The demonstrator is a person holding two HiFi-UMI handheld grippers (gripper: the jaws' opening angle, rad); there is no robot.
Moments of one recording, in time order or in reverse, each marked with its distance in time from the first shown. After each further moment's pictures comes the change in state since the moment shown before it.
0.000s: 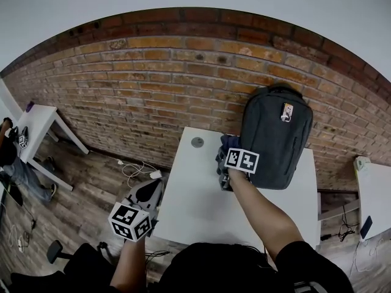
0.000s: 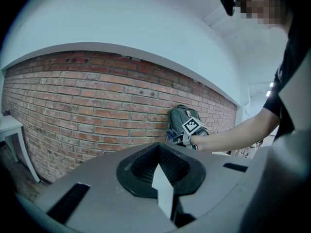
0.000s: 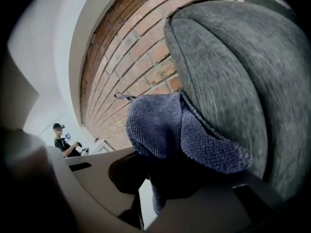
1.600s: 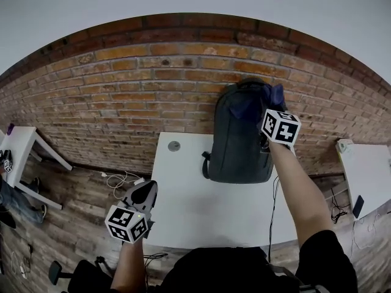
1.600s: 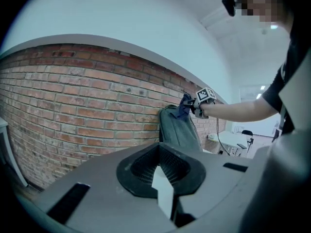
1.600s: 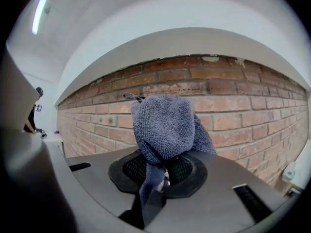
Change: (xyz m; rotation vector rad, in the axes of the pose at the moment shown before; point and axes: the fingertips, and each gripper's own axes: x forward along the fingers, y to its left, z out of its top) left arm 0.039 -0.030 0.009 0.012 0.001 -0.114; right arm -0.204 -0.058 0.266 -0.451 -0.529 -0.314
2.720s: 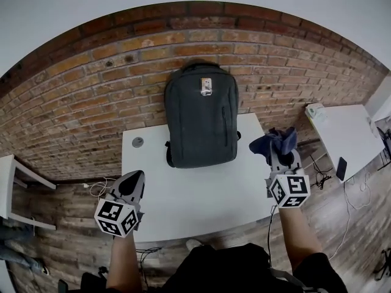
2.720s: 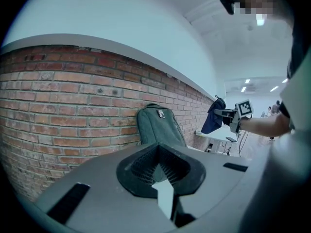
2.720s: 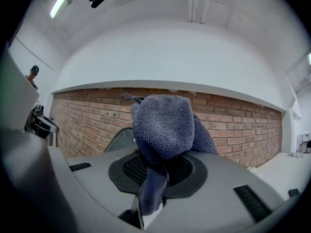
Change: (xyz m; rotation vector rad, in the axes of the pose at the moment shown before) left arm 0.047 -0.077 0.020 0.111 0.028 -0.136; right arm -0.275 -0.083 -0.062 -0.130 -0.118 -0.157
